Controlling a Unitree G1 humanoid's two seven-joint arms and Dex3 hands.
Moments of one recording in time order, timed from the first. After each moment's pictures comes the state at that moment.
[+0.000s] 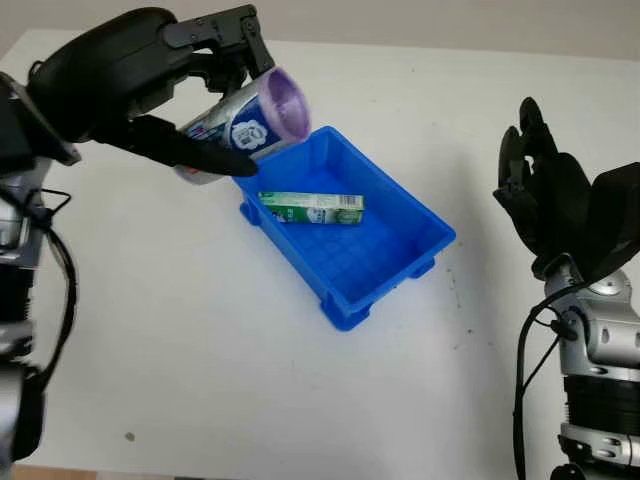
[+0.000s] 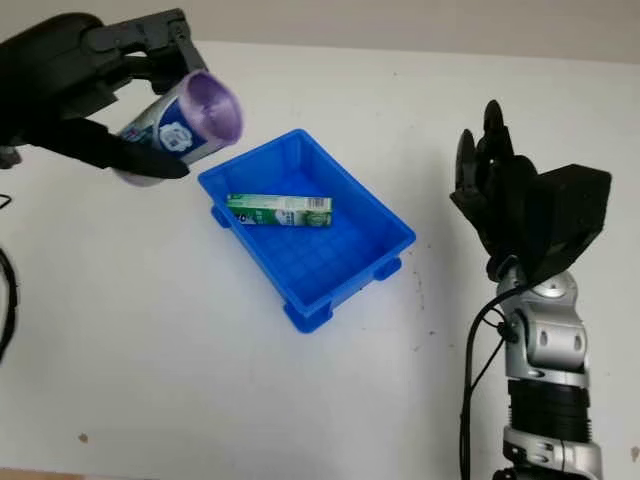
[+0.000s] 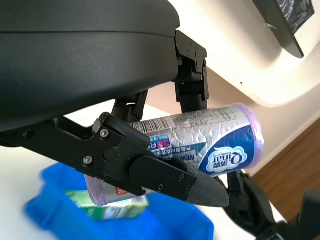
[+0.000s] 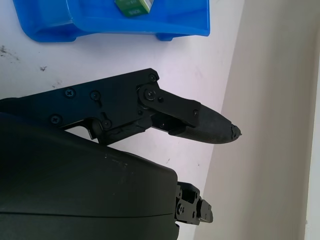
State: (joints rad) left arm -0.90 0.59 -0.04 0.38 -0.07 -0.39 -0.74; right arm -0.41 -0.35 -0.25 0.04 0.16 0.32 0.12
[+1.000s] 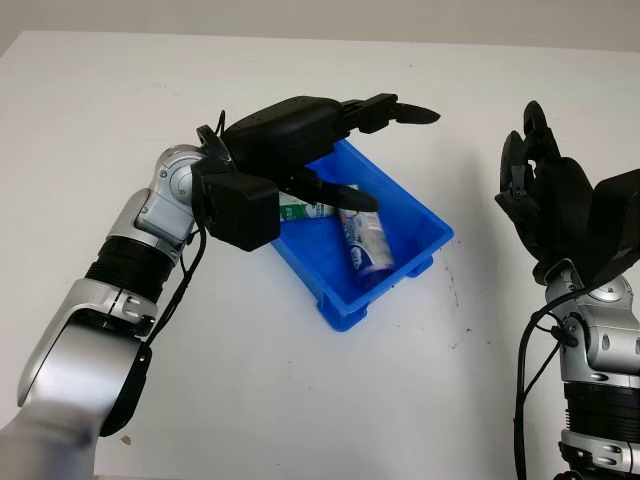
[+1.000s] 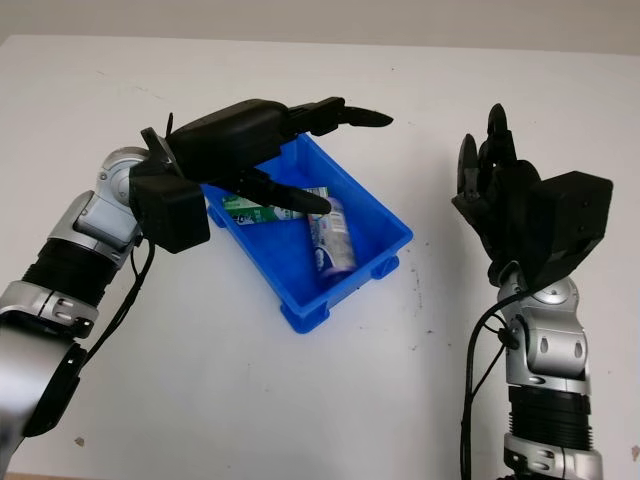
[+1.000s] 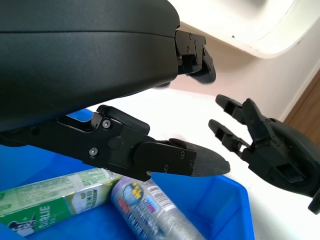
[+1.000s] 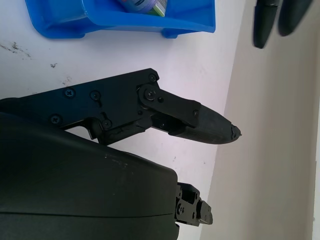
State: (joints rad) left arm -0.99 0.40 -0.25 0.62 0.32 -0.64 -0.52; right arm -0.39 -0.35 -0.26 0.04 0.17 0.30 0.12
